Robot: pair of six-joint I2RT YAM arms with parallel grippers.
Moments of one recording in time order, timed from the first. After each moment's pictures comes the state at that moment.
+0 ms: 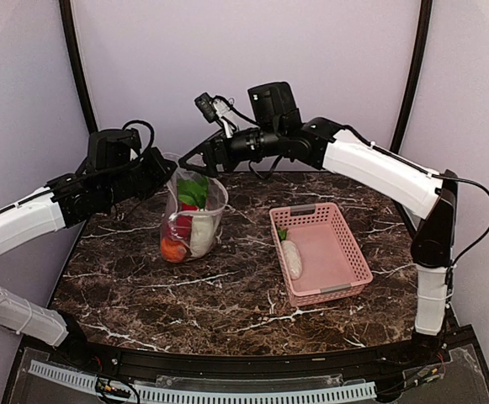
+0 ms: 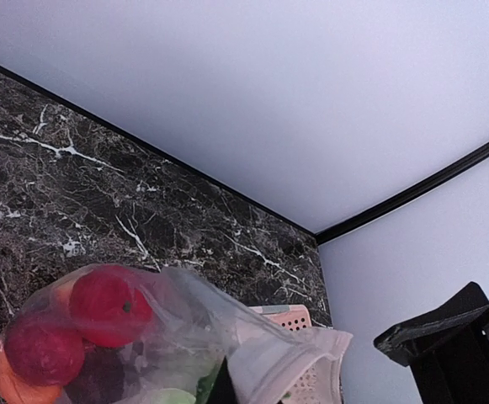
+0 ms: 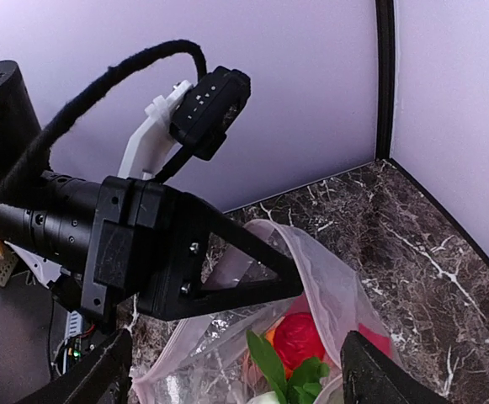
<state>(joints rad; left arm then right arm) -0.69 1.23 1.11 -0.20 -0.24 -0.95 0.91 2.01 2.10 -0.41 -0.49 0.08</state>
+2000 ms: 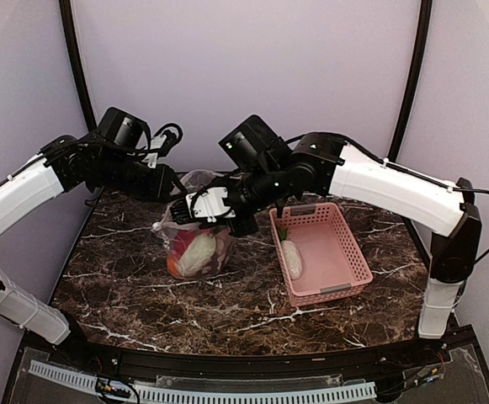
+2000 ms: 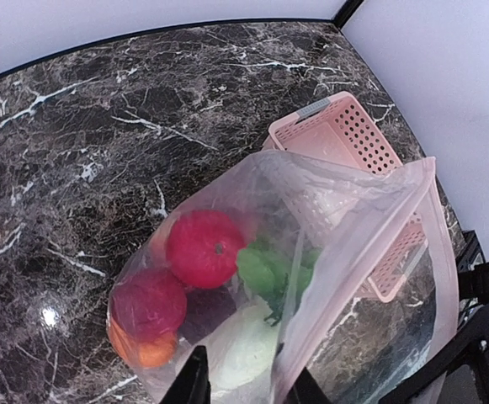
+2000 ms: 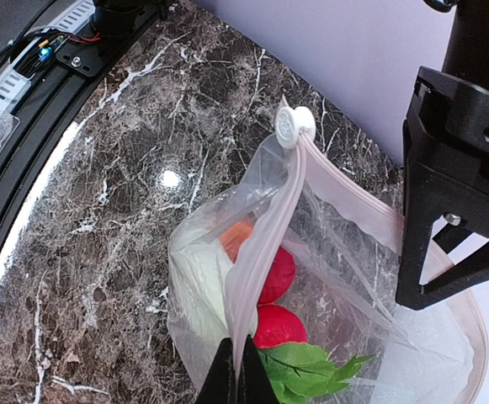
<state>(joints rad) -0.69 1.35 1.46 -0.86 0.09 -0.40 1.13 1.89 1.98 -0.86 -0.20 -0.93</state>
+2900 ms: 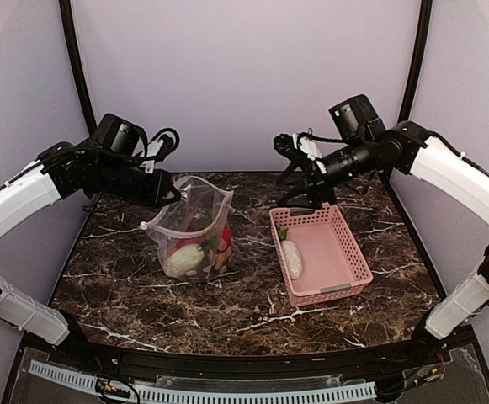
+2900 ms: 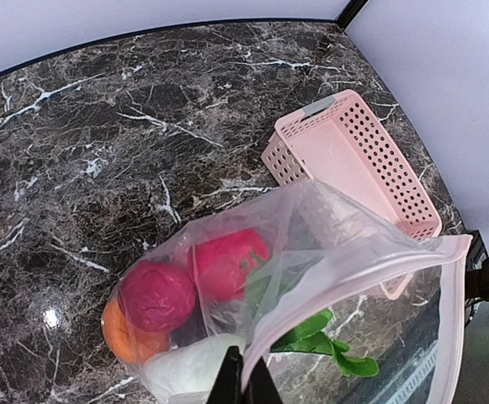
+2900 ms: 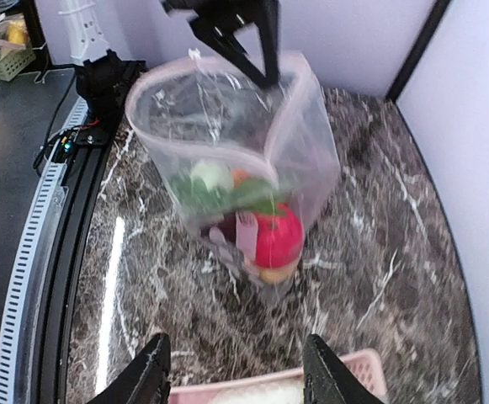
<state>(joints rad) -0.69 1.31 1.40 -0.83 0.08 -0.38 0.78 1.53 1.67 -0.85 -0.61 -0.68</state>
